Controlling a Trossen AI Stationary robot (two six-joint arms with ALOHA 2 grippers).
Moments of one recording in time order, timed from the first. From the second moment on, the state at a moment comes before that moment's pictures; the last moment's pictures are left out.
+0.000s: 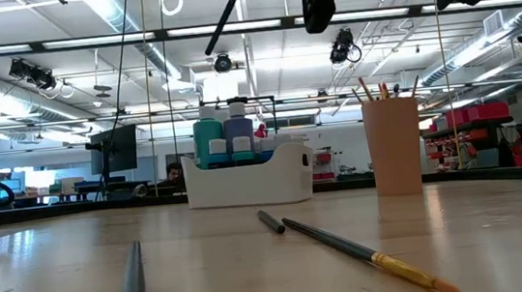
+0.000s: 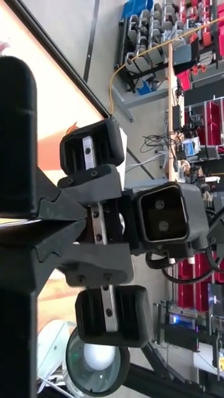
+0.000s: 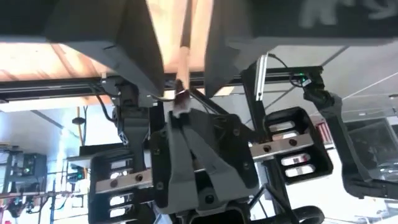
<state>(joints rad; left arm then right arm) -0.42 1.51 1.04 0.33 -0.71 -0.08 0.20 1.55 0.69 0.97 0.05 0.15</state>
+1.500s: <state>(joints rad) -0.42 1.51 1.04 0.10 -0.72 -0.14 0.19 0.79 0.69 -0.27 0.75 0.14</state>
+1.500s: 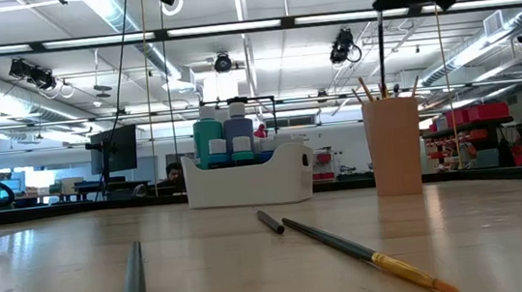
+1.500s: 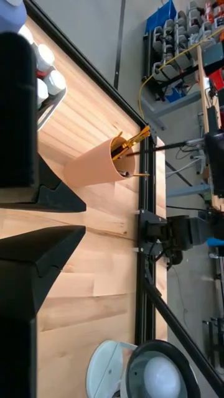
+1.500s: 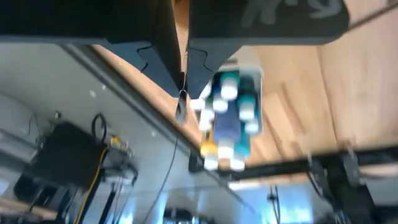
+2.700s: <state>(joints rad) -0.42 1.51 1.04 -0.09 -0.45 -0.31 0.20 0.90 0.55 0.35 0.15 0.01</state>
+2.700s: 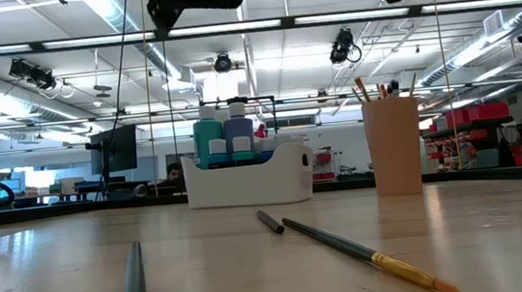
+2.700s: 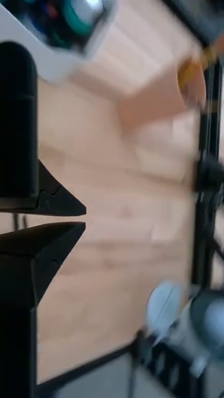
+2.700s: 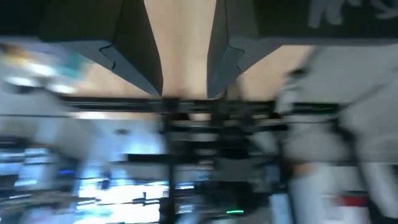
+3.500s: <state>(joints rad) -0.49 1.70 1.04 0.07 0.00 -0.07 0.24 1.20 0.55 0.49 -0.04 0.02</state>
